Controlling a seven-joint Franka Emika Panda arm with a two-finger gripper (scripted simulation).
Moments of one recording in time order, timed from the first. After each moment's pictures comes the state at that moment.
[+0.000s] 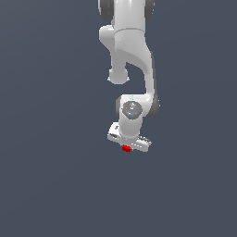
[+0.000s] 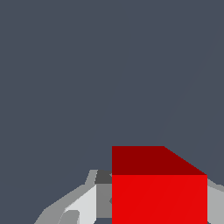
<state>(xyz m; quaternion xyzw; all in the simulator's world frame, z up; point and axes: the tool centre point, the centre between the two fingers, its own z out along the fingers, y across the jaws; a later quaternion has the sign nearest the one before) 0.027 0.045 0.026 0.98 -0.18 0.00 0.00</state>
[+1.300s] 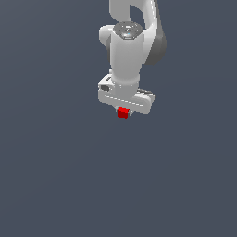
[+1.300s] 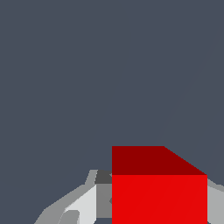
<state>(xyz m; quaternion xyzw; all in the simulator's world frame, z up) -0.030 0.022 0.232 0.98 -0.18 0.00 0.00</state>
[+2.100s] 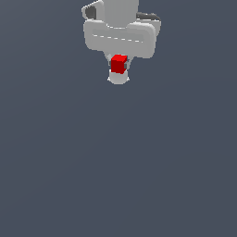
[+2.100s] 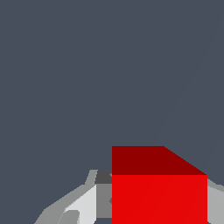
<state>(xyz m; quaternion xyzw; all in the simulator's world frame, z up) -0.076 0.002 0.411 0.98 -0.18 0.00 0.00</state>
